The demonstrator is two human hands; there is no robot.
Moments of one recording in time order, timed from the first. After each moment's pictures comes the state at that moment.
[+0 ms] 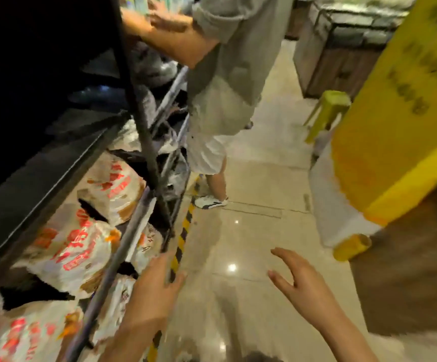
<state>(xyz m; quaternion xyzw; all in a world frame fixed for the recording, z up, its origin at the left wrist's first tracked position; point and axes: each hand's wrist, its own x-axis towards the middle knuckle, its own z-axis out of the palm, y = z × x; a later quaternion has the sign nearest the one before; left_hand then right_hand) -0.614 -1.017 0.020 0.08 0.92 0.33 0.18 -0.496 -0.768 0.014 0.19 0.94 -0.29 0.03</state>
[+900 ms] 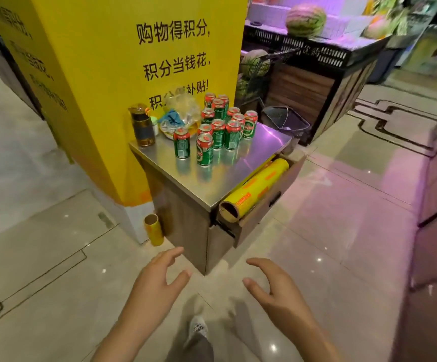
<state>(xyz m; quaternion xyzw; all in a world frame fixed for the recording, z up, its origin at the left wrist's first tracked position) -0.260 -0.539 0.050 0.54 0.70 0.32 0.34 -0.032 -0.508 0.043 0.59 0.72 -0.34 -0.16</state>
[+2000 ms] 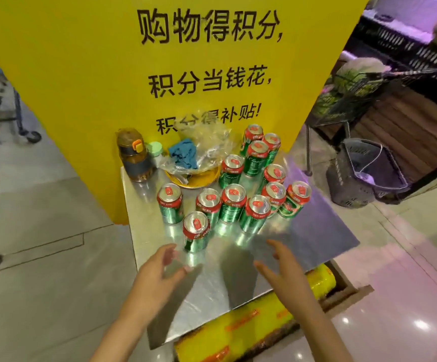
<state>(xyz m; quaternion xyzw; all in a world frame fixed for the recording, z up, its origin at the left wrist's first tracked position) -0.235 -0.128 0.004 0.30 0.81 0.38 0.34 -0.027 0.021 0.003 0.51 0.75 -0.40 -0.09</state>
